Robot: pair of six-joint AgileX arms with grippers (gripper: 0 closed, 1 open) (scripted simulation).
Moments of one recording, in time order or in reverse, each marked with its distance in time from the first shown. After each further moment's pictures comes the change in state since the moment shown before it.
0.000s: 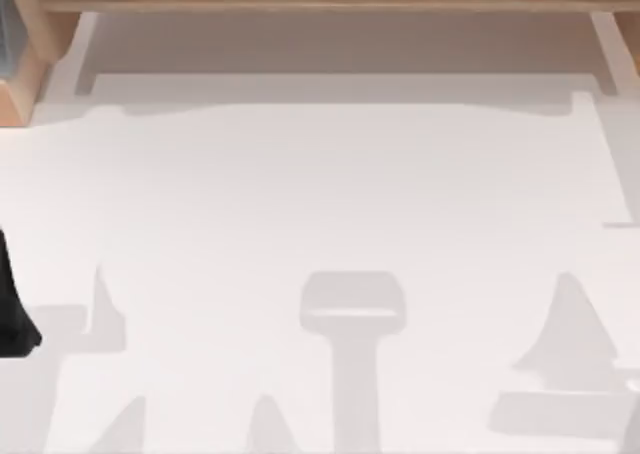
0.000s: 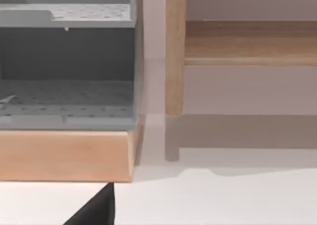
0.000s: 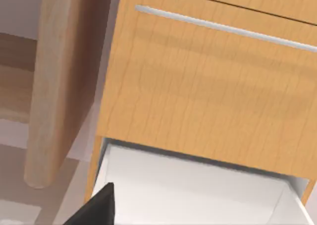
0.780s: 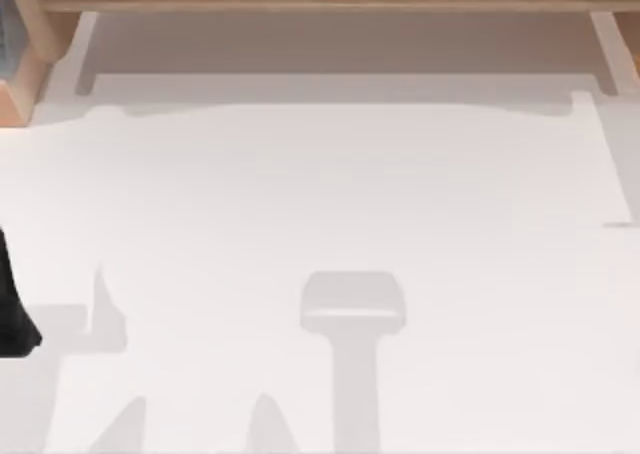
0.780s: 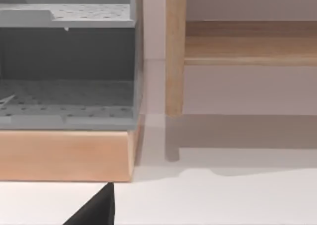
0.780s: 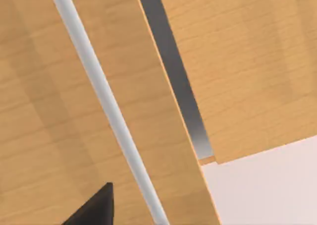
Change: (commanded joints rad) left arm 0.000 0.000 0.000 0.000 0.000 0.000; right arm -0.074 0.550 -0.006 0.529 -0.050 -1.017
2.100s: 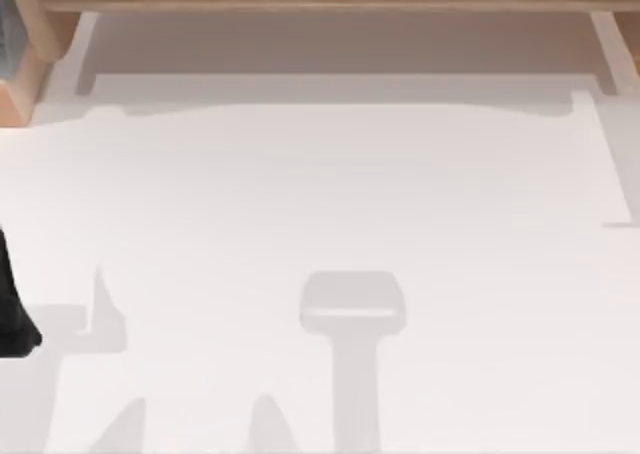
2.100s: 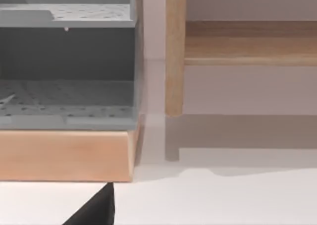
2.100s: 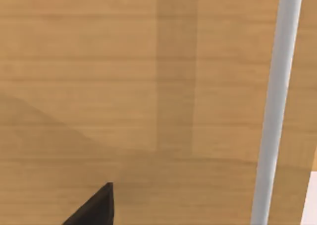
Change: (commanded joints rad) left arm 0.000 0.000 0.000 0.000 0.000 0.000; right arm 0.041 0.212 0.085 0.127 0.043 -0.347
